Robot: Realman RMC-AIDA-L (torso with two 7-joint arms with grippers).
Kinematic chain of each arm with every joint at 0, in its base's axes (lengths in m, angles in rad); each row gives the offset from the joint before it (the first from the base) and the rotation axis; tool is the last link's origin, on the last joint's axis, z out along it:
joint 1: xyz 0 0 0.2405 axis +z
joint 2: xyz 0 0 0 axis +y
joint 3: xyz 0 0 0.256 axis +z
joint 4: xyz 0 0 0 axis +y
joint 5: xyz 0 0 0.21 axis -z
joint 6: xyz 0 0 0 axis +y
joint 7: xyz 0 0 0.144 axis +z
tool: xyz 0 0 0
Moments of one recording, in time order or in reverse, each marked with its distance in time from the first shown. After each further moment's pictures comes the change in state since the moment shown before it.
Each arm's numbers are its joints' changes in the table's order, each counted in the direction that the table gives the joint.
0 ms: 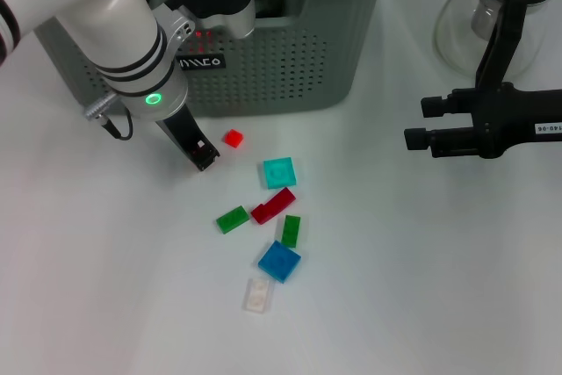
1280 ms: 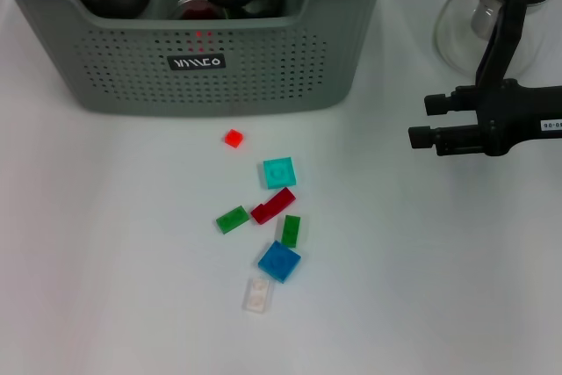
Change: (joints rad) left arm -0.045 0.172 -0.492 0.271 0.318 0.099 0.148; right arm 0.008 -0.012 0.001 -0.002 0.001 -0.017 0.003
